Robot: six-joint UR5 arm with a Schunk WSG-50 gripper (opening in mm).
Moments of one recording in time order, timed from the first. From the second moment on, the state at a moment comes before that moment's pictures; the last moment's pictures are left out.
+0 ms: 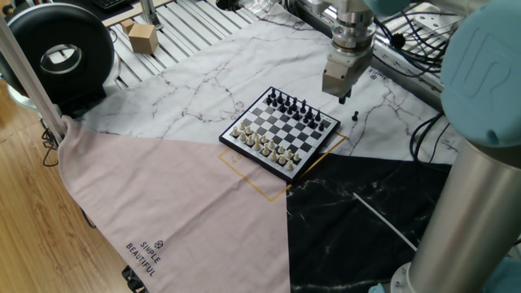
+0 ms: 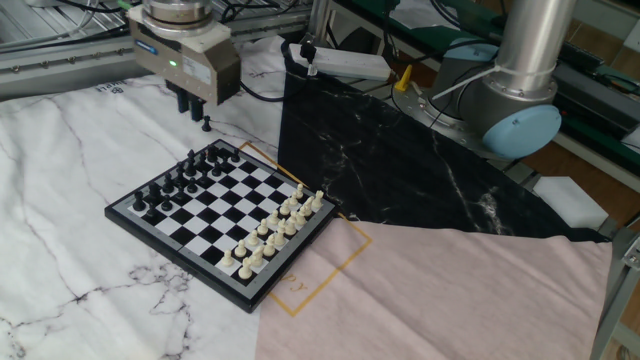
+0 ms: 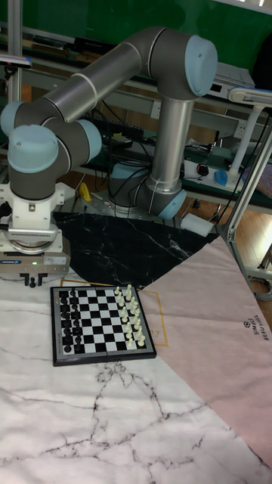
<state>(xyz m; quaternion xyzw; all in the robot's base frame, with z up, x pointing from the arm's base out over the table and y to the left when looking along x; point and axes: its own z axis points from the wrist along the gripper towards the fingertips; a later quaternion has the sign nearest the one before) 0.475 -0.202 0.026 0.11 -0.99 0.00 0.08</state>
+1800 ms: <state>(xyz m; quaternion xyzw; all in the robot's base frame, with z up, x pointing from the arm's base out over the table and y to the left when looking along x) 0.493 -0.199 0.012 0.11 -0.99 -0.01 0.02</state>
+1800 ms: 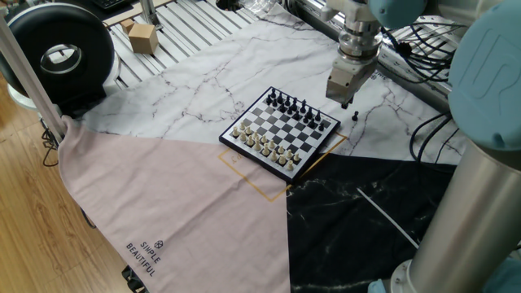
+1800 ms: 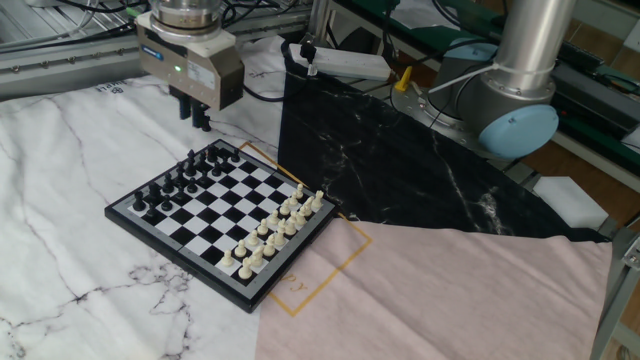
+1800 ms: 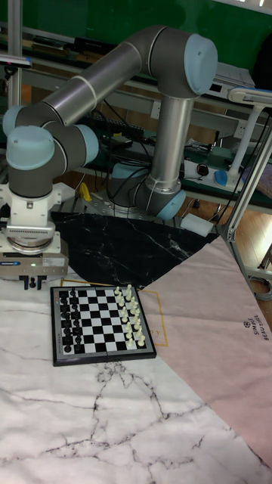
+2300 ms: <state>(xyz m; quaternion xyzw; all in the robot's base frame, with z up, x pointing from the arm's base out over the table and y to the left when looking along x) 0.535 -0.195 0.013 0.13 -0.99 -0.01 -0.06</state>
